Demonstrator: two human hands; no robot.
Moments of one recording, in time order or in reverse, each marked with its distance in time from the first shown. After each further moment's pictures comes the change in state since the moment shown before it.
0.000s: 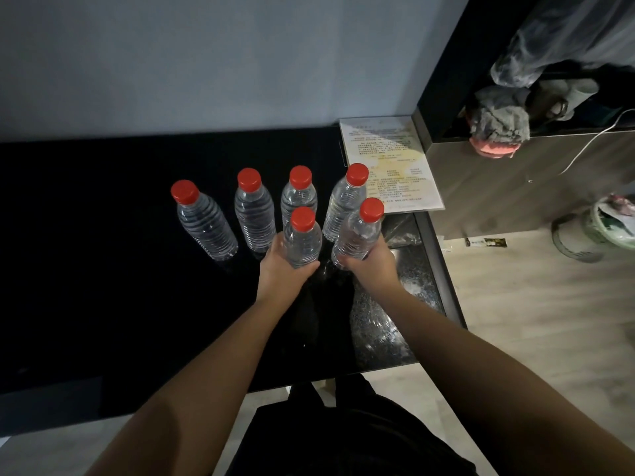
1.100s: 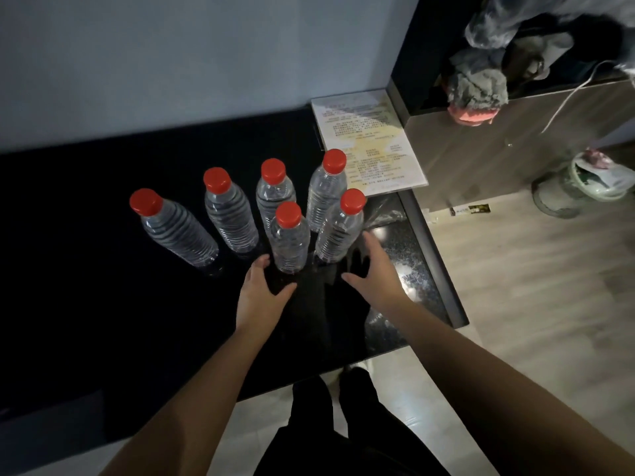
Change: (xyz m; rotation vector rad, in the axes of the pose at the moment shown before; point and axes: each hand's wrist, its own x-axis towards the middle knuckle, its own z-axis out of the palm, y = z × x) left_hand -0.017 -0.039 -0.004 0.266 -0.087 -0.039; right_hand -0.022 0.046 -0.013 -0.217 -0.024 0.027
